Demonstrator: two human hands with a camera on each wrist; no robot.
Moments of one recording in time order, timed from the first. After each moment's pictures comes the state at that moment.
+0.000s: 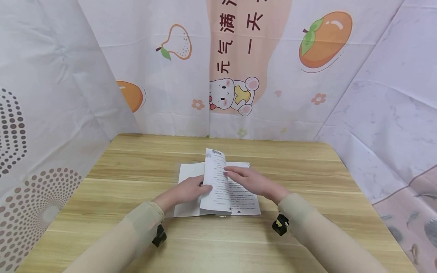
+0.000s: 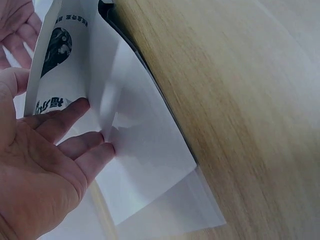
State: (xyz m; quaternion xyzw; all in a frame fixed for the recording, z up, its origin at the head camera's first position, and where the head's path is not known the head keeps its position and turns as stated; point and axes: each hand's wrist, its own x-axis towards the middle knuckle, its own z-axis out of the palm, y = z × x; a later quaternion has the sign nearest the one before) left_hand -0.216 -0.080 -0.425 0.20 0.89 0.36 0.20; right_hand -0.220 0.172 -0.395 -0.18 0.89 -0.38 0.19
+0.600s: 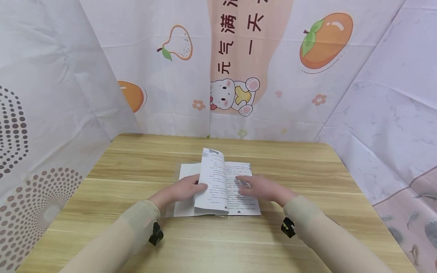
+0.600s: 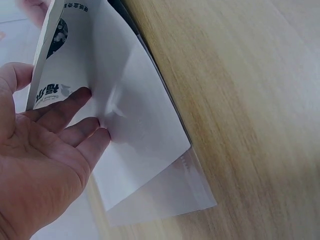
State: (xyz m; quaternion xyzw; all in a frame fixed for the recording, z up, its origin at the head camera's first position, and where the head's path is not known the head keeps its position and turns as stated) left_hand -0.220 -0.095 -0.428 0.17 0.86 0.42 0.22; right_hand -0.222 0.198 -0.414 -0.22 0.93 -0.21 0.21
